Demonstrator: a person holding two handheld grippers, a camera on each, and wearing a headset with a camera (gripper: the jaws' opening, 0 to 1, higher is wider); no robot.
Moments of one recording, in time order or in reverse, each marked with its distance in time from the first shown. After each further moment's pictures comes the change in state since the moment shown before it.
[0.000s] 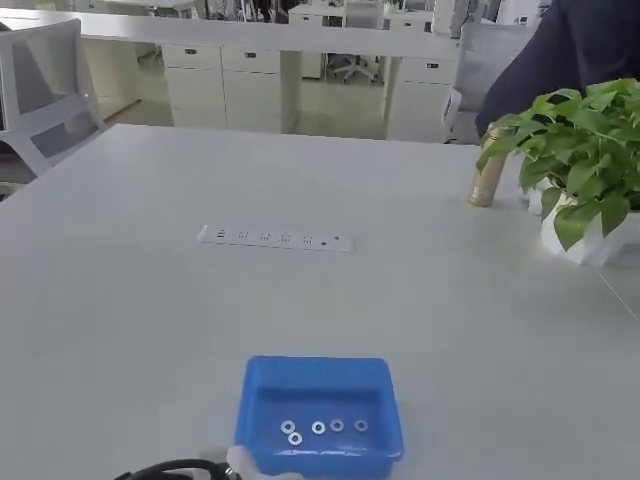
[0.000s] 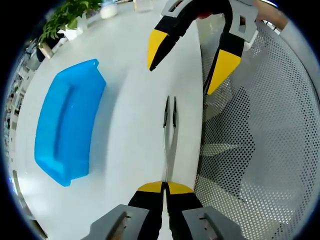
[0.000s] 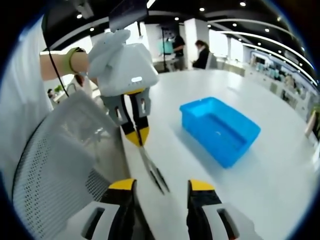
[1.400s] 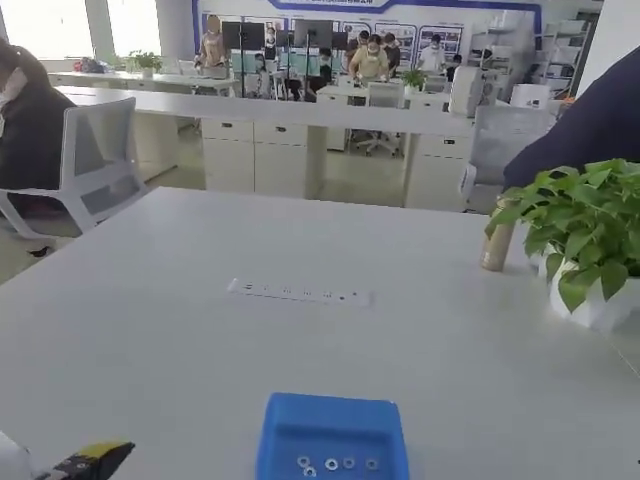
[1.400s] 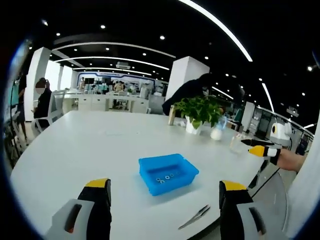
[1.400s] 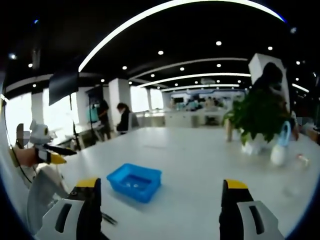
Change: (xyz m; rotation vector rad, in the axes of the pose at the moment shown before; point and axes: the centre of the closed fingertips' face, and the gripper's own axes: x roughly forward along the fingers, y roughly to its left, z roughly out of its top) left arm -0.180 0.033 -0.026 -0.847 -1.116 0.556; right arm -0.168 -0.076 0.048 0.271 -0.536 -0.607
